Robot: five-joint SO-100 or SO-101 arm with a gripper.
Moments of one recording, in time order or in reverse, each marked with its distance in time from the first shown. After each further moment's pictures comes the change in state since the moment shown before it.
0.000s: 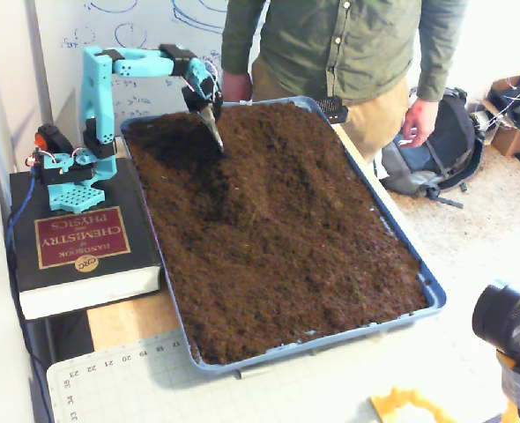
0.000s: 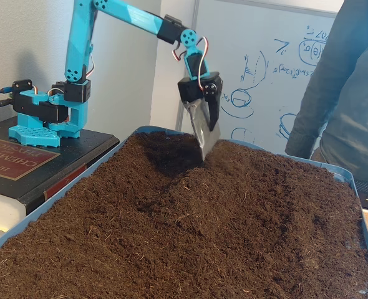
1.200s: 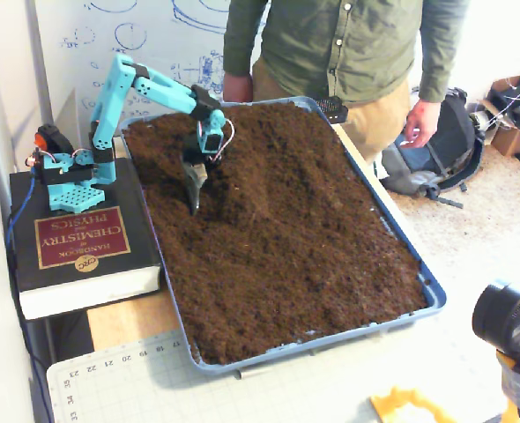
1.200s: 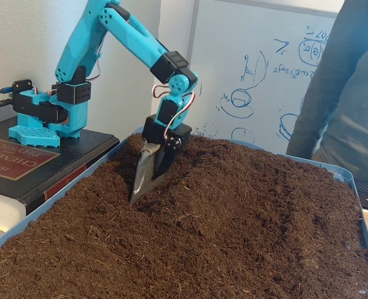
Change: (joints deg) arm 21.6 -22.1 -0.1 12.9 -18.6
